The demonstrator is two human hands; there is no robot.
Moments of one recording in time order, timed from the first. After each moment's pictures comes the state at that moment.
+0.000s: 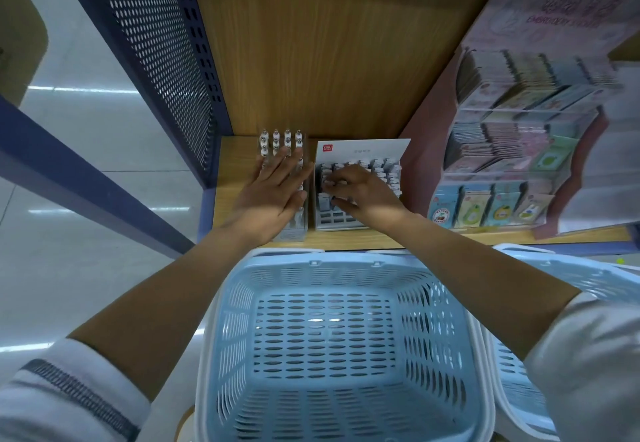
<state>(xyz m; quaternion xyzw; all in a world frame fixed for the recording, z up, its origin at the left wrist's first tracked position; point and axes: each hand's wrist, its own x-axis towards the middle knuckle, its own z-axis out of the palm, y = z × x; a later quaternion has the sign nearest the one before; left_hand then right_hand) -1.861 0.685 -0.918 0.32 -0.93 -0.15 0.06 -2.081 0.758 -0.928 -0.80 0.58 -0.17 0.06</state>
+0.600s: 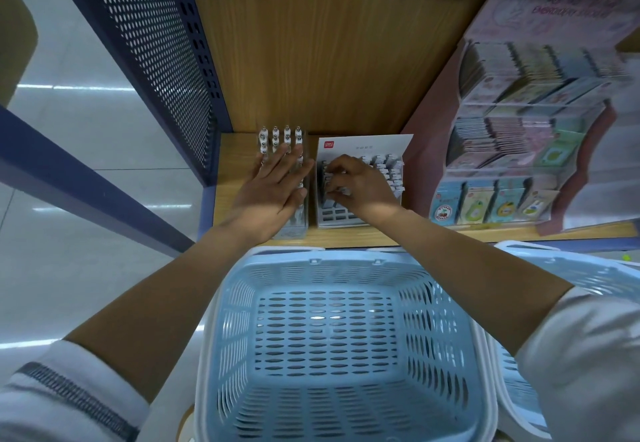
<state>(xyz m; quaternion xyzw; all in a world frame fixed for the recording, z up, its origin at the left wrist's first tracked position) -1.860 0.682 -0.923 0.31 -0.94 -0.13 0.07 -2.070 0.750 -0.928 -0.75 0.63 -0.20 0.08</state>
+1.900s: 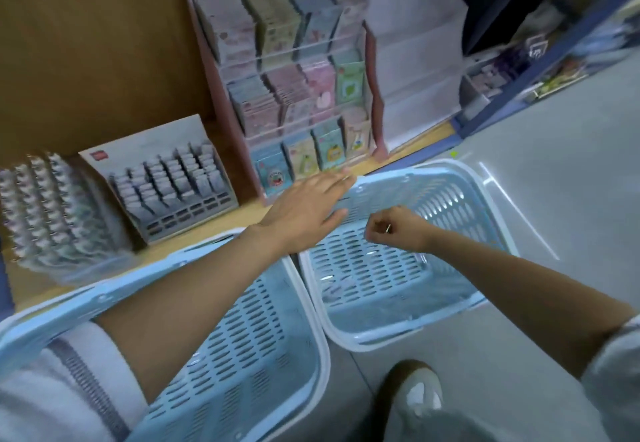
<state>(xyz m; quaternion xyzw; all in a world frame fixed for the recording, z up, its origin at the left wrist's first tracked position) -2.107 0.868 -0.886 0.01 -0.97 -0.22 -0.02 -2.266 1.057 -0.919 -0.46 0.80 -0.14 0.36</state>
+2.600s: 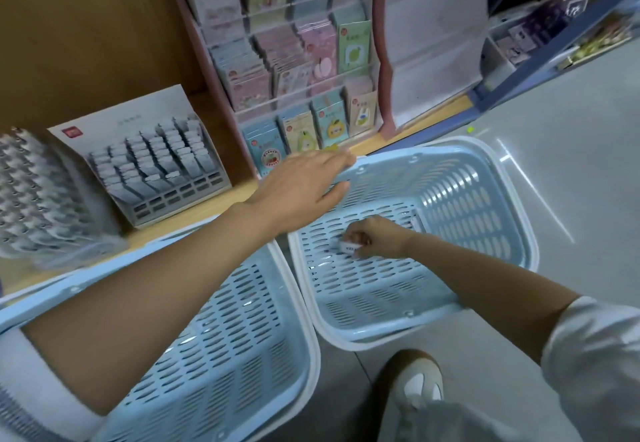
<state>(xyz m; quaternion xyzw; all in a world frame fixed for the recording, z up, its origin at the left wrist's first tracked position) -2.117 0.865 -0.879 0.02 -0.97 -0.24 0.00 -2.247 1.052 -0.983 -0.49 0.76 -0.05 0.43</state>
